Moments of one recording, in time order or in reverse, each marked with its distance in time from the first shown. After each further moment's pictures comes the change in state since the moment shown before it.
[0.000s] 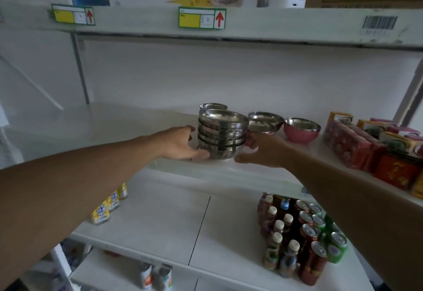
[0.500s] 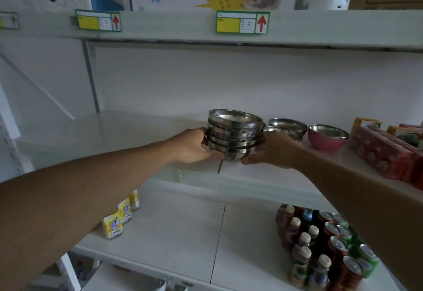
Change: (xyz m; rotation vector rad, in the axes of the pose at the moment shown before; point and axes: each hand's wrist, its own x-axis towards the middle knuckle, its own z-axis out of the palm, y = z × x) left_hand 0.024 -0.050 -0.014 -0.236 0.054 0.174; right_hand 0.057 -0.038 0.021 -0.010 0.036 0.030
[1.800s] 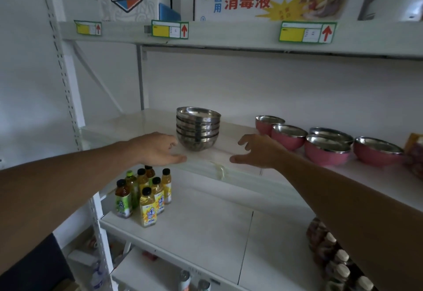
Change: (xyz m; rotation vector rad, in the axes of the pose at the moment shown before) left_hand -0.129 -0.113 -0.090 0.347 -0.029 -0.354; right_hand 0.055 -0.112 0.078 -0.253 -0.074 0.020
